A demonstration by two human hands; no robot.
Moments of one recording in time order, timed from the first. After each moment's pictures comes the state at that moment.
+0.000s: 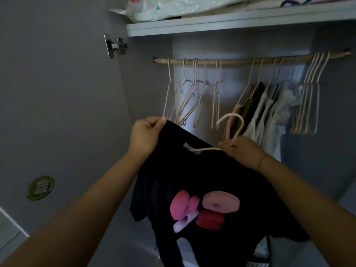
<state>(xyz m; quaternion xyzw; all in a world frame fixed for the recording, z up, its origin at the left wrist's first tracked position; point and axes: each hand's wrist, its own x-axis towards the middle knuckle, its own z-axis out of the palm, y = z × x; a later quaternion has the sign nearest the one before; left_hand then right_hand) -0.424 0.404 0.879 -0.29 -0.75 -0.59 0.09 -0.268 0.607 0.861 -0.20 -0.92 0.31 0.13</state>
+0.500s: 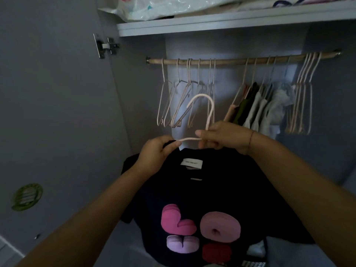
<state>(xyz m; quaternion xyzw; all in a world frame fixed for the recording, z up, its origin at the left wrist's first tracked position) -0.416 0.416 0.844 -0.46 -0.77 -0.43 0.05 -0.294 0.597 0.911 -0.09 -0.88 0.46 0.01</state>
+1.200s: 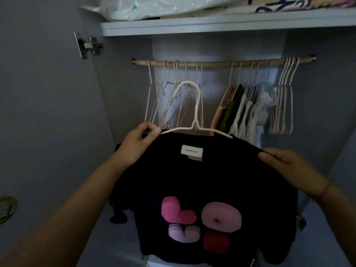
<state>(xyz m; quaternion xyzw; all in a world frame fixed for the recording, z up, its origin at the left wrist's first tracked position) -0.446 0.419 0.862 -0.45 -0.72 -0.53 -0.02 -0.158 0.652 0.856 -0.10 -0.85 0.46 0.23</state>
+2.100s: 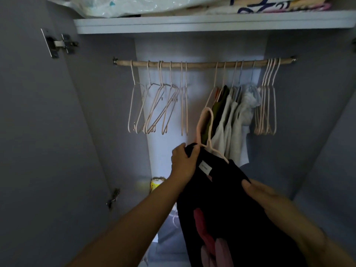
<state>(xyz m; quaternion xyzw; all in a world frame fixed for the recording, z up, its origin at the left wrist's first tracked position) -0.357 0.543 0.814 -0.35 -0.74 -0.56 -0.15 -0.134 0.574 0.843 -0.27 -0.63 0.71 0.16</state>
